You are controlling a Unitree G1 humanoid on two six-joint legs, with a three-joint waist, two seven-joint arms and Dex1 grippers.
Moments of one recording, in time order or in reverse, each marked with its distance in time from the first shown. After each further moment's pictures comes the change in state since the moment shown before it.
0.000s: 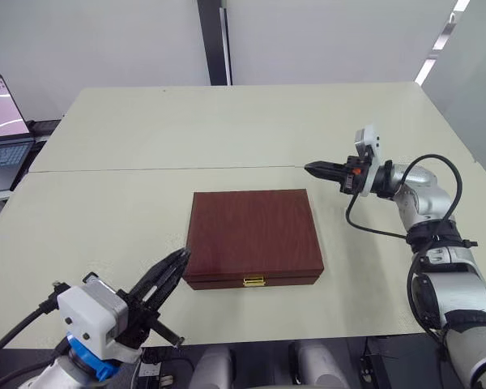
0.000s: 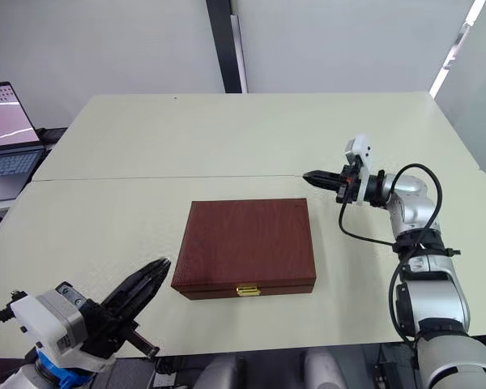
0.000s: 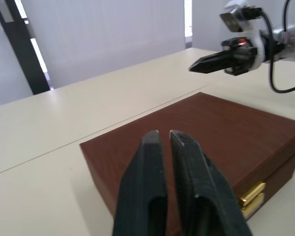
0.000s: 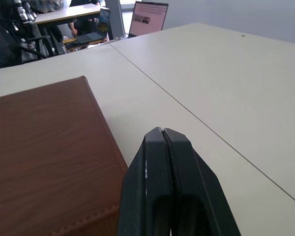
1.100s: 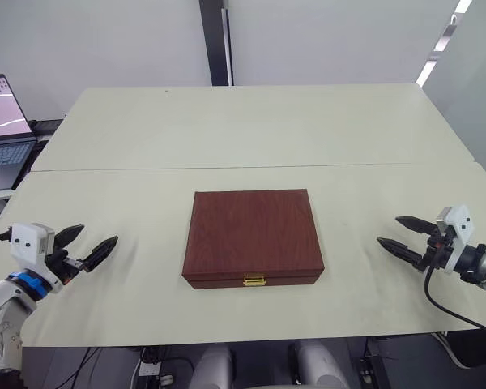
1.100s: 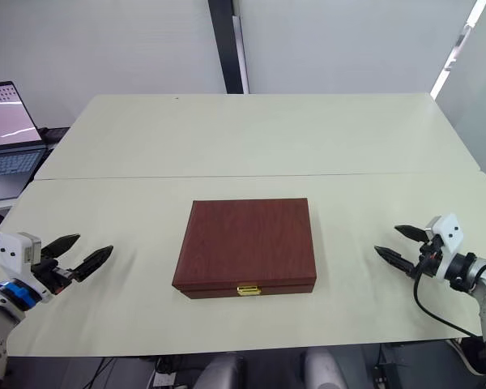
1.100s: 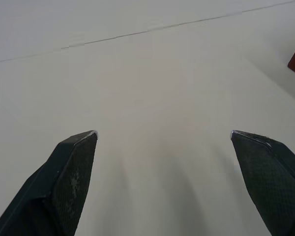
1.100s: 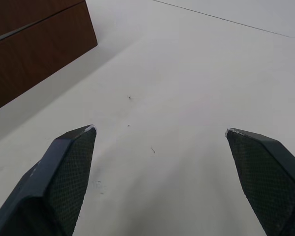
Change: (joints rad) left arm -0.637 0.343 0.180 1.164 0.014 0.083 -0.337; right arm 0.727 -0.257 -0.248 -0.458 0.106 0.040 -0.190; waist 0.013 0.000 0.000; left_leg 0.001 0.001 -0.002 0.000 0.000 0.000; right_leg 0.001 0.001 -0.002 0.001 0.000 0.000
